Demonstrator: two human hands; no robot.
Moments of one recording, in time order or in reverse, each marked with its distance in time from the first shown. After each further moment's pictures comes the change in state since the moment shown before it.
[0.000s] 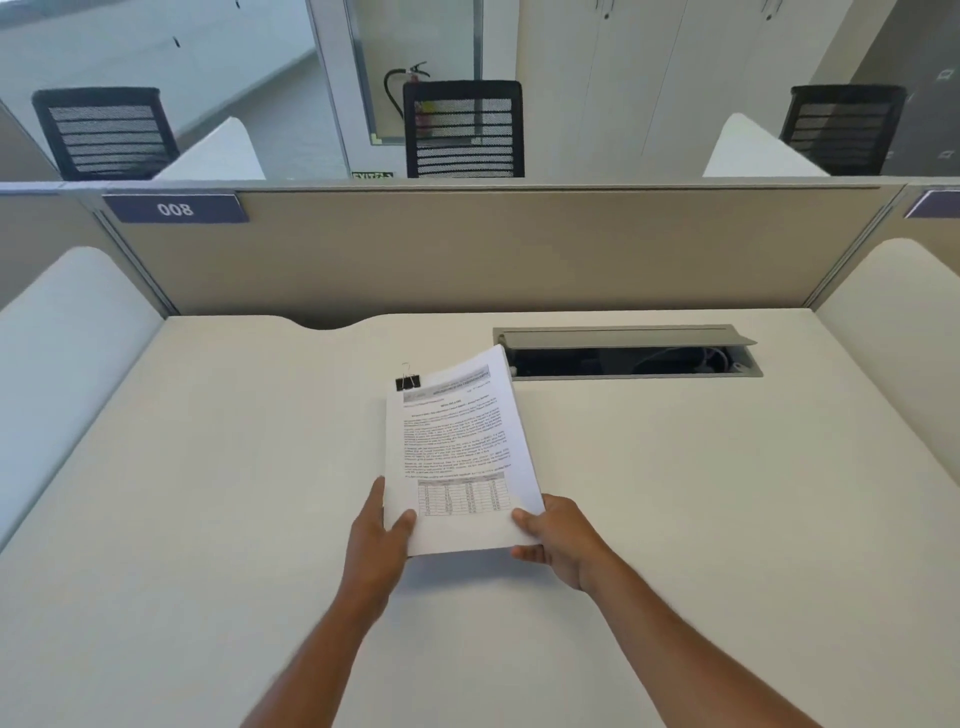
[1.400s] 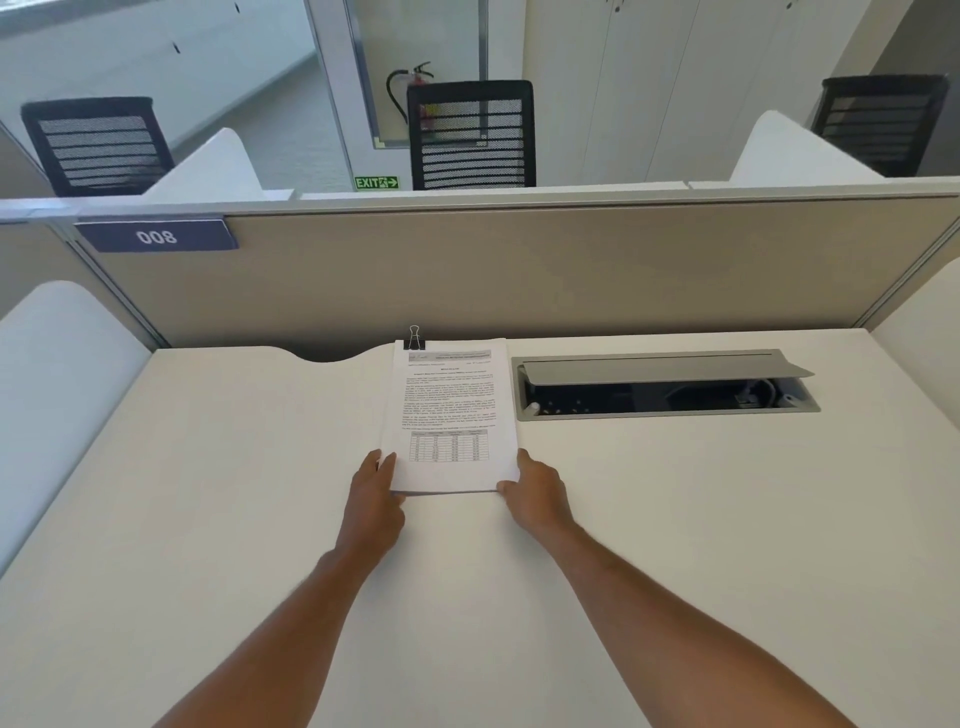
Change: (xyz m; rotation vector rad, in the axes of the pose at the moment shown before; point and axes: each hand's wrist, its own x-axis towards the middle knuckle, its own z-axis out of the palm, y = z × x) left_hand 0.165 0.018 -0.014 0.778 0.030 0.341; right_hand 0.142 -0.064 0.048 -0.981 0.352 -0.288
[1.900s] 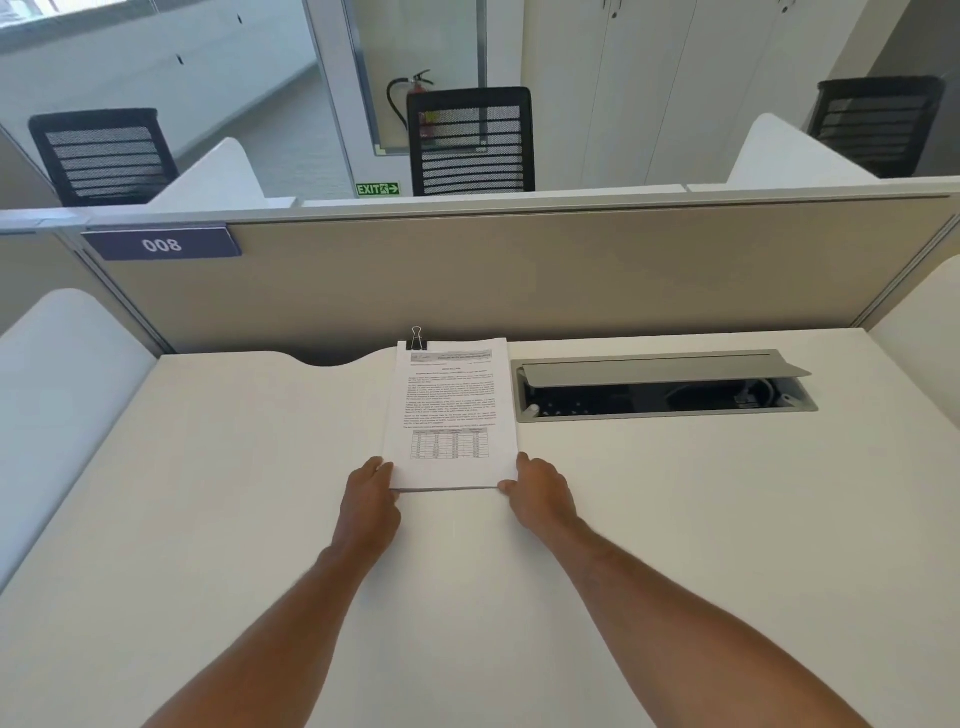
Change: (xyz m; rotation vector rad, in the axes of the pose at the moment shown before) left_hand 0.004 -0.006 -0.005 0.153 0.037 0.064; right_hand 0.001 0.000 -0.006 -0.206 -0.016 -0.043
